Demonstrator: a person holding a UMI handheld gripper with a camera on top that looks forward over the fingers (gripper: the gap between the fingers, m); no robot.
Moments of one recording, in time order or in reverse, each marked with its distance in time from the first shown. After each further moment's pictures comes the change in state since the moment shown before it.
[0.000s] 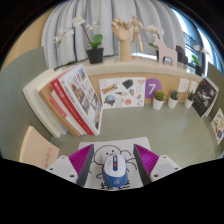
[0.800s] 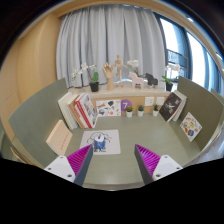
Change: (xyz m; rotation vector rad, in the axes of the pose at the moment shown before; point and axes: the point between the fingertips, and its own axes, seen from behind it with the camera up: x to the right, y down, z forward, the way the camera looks) arm 0.093 0.042 -0.338 0.183 -0.012 -0.025
